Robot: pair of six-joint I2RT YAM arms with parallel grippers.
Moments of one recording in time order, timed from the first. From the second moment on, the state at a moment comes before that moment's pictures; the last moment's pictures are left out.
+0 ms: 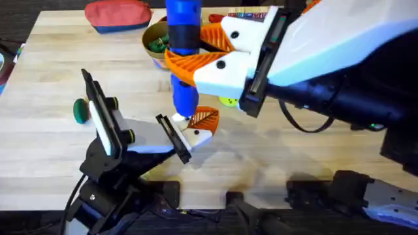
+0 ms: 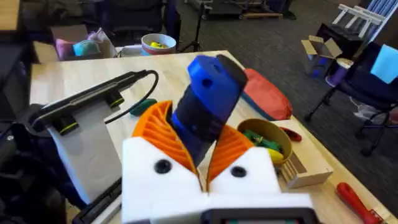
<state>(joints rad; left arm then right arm) -0.50 0.01 0.01 -0.05 0.49 -0.07 0.98 0.97 0.90 -0.04 -0.08 -0.21</state>
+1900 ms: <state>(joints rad) -0.50 0.01 0.01 -0.05 0.48 -0.07 0.39 1.36 0.89 -0.09 0.27 -0.99</state>
